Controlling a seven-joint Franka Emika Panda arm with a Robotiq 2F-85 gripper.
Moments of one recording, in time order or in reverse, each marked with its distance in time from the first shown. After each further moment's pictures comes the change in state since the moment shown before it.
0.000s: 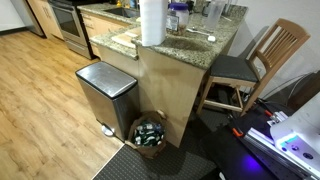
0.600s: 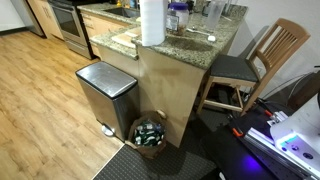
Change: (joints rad) arm 0.034 0.448 0.041 0.217 -0.247 0.720 -0.009
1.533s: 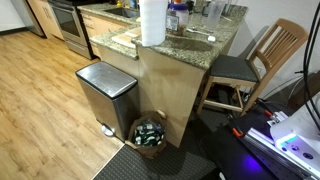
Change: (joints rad) arm -0.067 0.267 0.044 0.005 -0.008 0.318 -0.096
